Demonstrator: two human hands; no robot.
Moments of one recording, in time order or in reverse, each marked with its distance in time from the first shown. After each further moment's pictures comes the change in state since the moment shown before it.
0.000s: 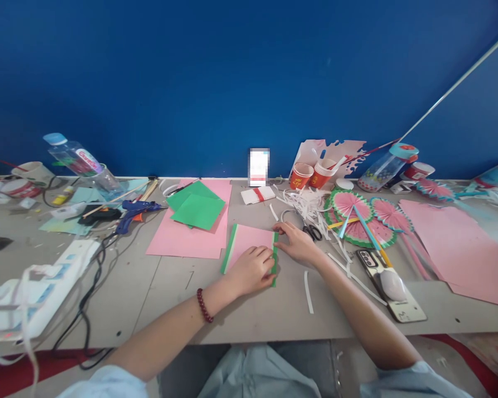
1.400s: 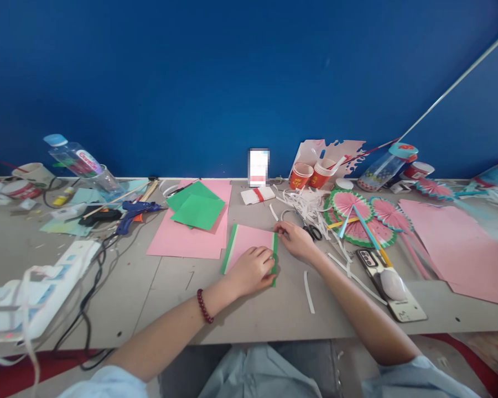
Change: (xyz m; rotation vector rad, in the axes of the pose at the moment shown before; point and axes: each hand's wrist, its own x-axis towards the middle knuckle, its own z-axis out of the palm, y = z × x) left_hand 0.000 0.001 -0.003 0.009 0.011 0.004; right_hand 0.010 0.005 0.004 0.006 0.070 0.003
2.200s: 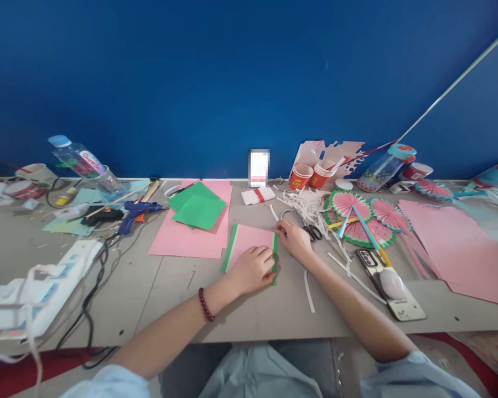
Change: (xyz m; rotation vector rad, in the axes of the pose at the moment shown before) left_hand 0.001 -0.002 0.000 -0.002 -0.038 -0.002; right_hand 0.002 -0.013 0.010 -0.176 0.119 0.167
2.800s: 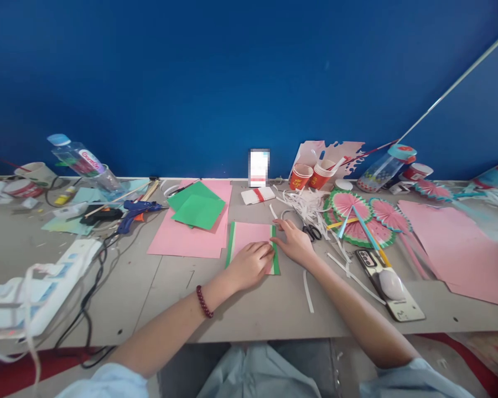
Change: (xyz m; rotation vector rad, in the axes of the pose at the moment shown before) left_hand -0.003 -0.011 0.004 -0.019 0.041 -0.001; right_hand -0.010 0.005 -0.004 0.010 -0.026 -0.113
